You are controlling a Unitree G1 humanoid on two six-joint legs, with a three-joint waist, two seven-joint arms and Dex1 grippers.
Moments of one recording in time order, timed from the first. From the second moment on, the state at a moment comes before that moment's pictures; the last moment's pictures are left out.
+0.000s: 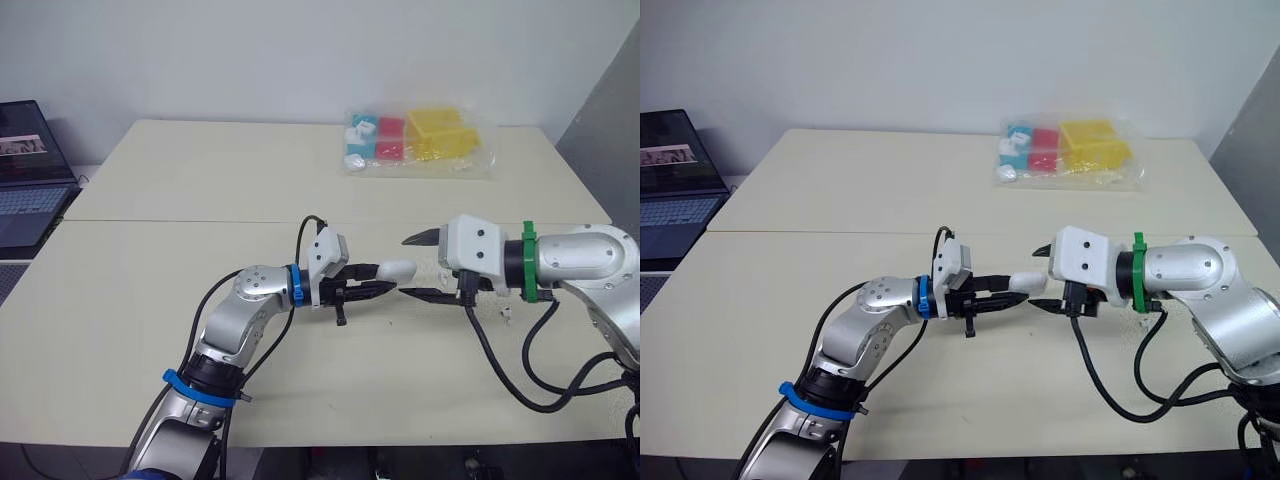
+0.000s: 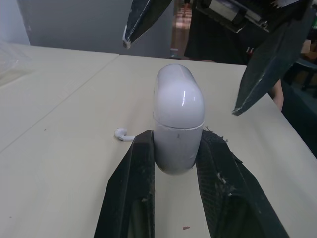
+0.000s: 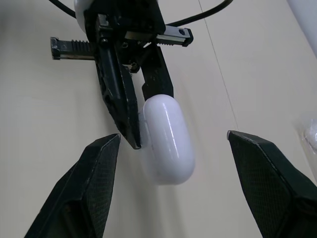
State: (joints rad) left arm -0.49 0.31 -0.23 -0.04 -0.35 0.32 -1.04; right arm -0.57 -0.95 0.18 -0.57 0.30 0.63 0.98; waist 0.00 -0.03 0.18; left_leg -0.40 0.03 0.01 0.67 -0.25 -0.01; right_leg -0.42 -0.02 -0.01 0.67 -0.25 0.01
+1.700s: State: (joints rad) left arm -0.46 0.31 -0.25 0.01 -0.27 0.13 -0.97; right arm -0.60 -1.04 -0.05 -0.51 0.49 0.85 1.07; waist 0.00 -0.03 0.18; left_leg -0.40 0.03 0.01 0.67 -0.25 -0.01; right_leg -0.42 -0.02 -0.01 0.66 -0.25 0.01
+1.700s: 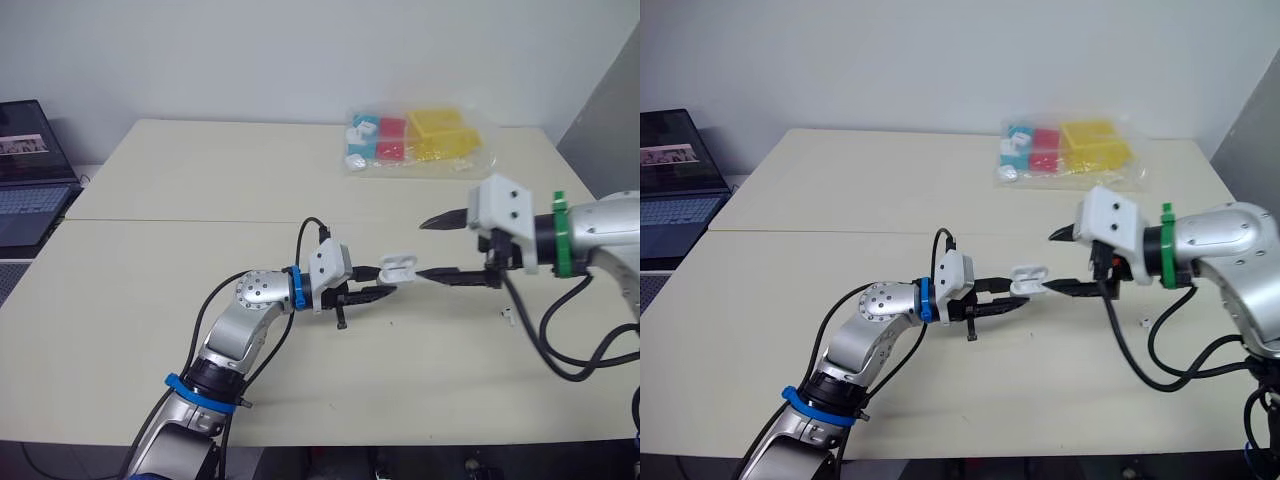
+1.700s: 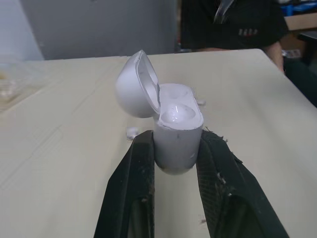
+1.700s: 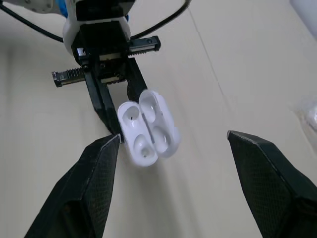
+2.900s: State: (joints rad) left arm -0.39 0.32 -0.26 -0.04 -0.26 0.10 -0.99; right arm -0.14 -0.87 -0.21 -0.34 0.39 1.21 0.57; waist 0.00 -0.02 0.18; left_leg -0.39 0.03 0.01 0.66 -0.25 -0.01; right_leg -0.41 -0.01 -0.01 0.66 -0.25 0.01
